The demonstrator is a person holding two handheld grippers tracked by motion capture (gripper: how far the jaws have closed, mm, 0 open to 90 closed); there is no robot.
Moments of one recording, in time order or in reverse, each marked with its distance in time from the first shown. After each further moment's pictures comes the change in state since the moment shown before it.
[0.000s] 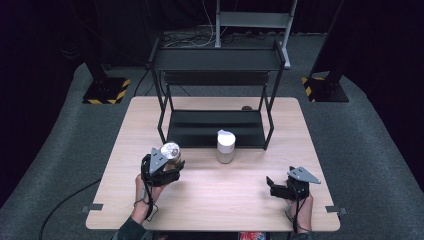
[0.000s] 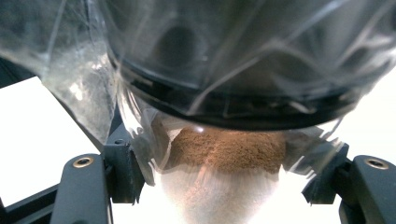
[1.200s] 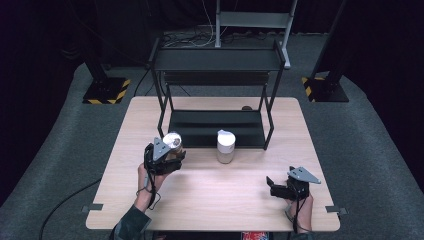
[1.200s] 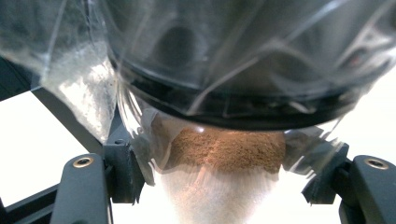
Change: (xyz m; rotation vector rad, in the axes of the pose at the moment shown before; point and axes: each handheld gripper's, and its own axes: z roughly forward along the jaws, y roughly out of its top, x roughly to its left) left arm 0.011 0.020 0.022 0.016 0.023 0.008; right arm 0.000 0.000 0.000 0.001 0.003 0.003
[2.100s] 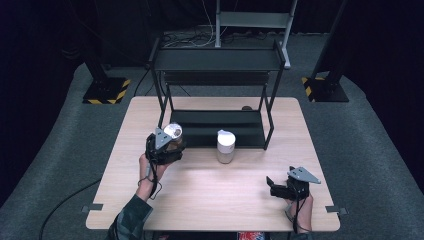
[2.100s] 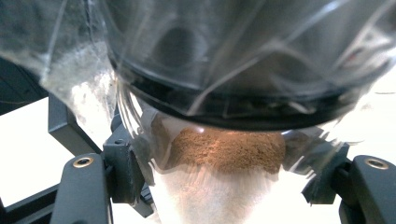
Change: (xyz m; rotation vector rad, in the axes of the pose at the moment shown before) left arm 0.011 0.019 0.019 0.011 0.023 0.002; right arm 0.000 0.000 0.000 0.001 -0.001 -0.001
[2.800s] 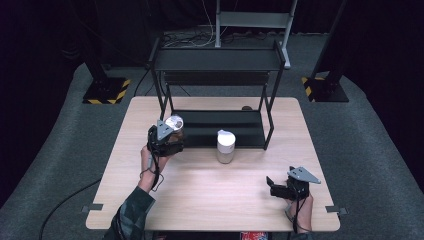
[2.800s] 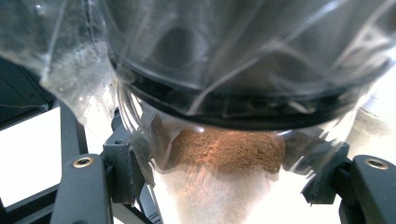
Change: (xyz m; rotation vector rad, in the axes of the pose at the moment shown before) left arm 0.006 0.018 0.010 -0.009 0.010 0.004; right arm 0.000 0.000 0.000 0.001 0.000 0.002
